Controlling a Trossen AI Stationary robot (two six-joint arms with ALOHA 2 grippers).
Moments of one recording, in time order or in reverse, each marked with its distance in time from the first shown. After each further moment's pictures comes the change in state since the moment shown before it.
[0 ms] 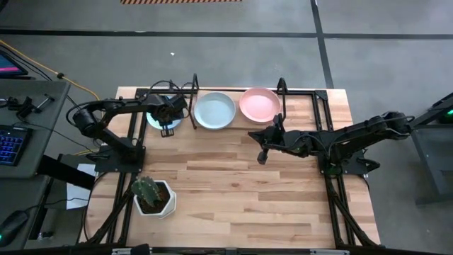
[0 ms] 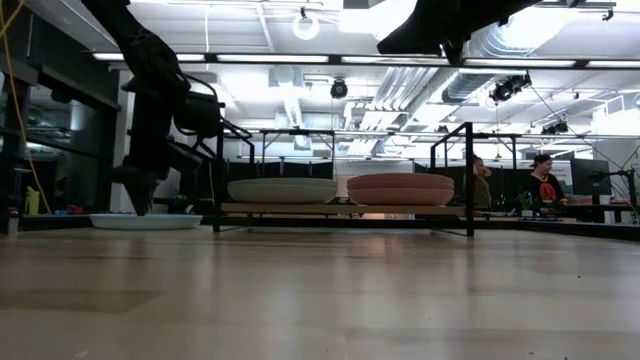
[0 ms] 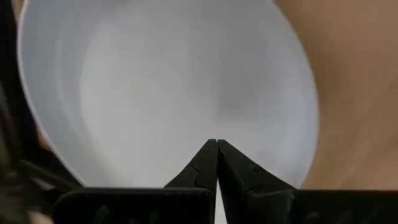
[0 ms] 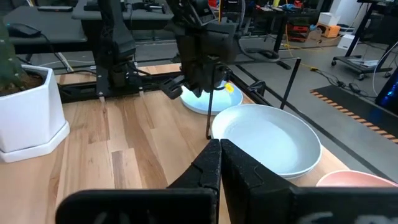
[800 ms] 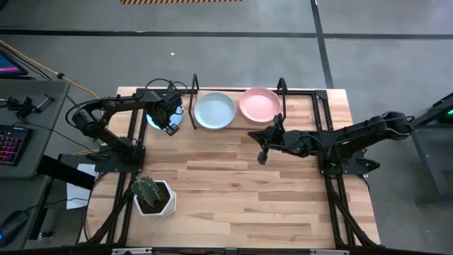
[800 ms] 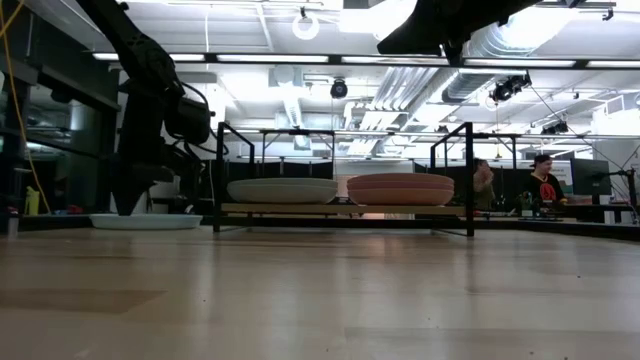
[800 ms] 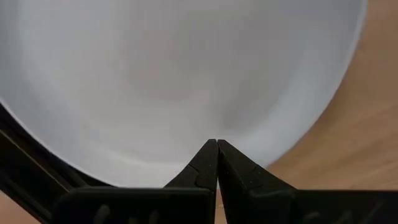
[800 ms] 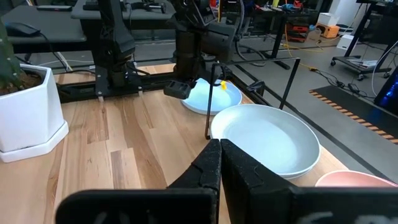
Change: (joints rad) left arm 0.083 -0.001 0.000 -0.103 0.154 -0.544; right arm 0.000 0.000 0.000 0.000 0.000 -0.003
